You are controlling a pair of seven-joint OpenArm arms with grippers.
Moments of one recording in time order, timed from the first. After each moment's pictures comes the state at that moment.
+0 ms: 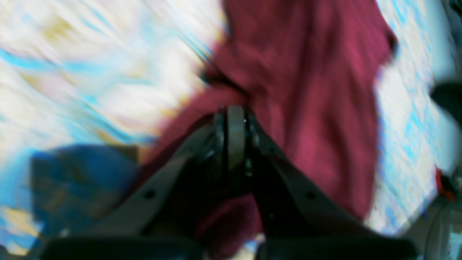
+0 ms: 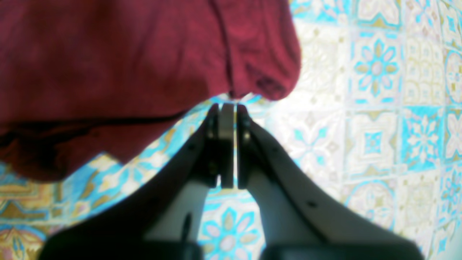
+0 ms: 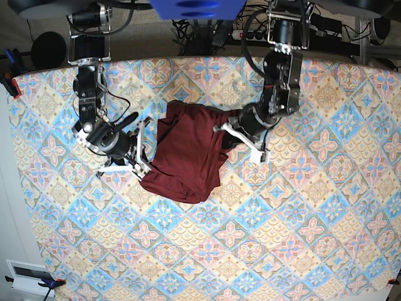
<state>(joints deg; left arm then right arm) 3.2 0.2 4.3 87.3 -35.3 -7.3 39.8 4.7 12.0 -1.5 97.3 1.0 43.1 -49.8</state>
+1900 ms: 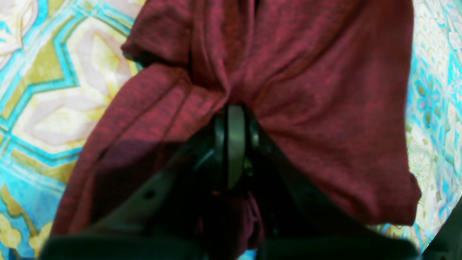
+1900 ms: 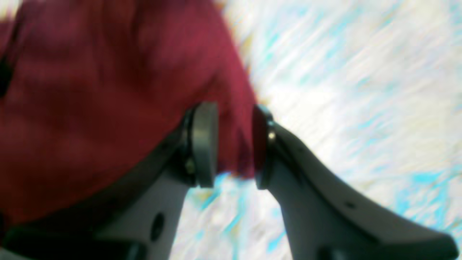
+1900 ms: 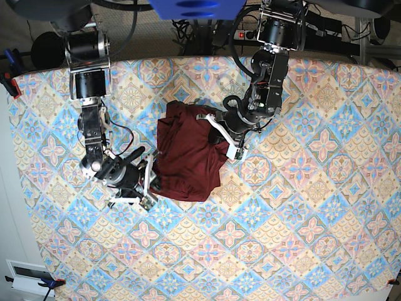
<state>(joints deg) 1.7 -0.4 9.1 81.5 -21.2 -8.8 37.0 18.9 11.8 -6.3 77.4 1.0 42.7 -37.3</state>
